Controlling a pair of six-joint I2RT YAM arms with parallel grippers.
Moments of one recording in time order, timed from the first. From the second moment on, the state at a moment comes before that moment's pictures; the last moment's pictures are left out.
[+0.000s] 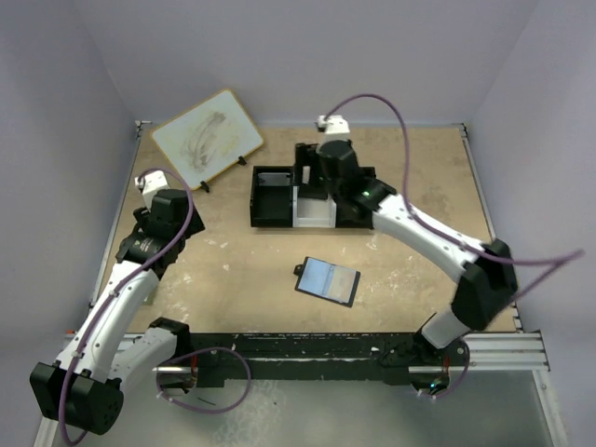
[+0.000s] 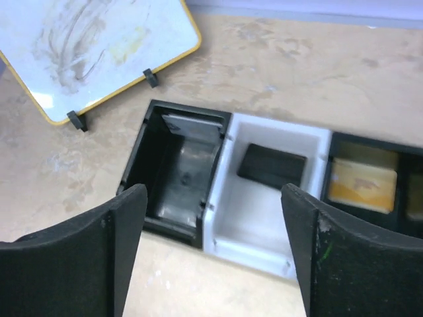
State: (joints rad) left arm -0.26 0.91 0.85 -0.67 -0.56 -0.53; right arm 0.73 1.69 1.46 -0.19 0.39 0.29
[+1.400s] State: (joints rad) left arm -1.05 1.51 0.74 -0.20 -0.36 -0.81; right arm 0.66 1.03 0.35 -0.17 -0.04 0.90
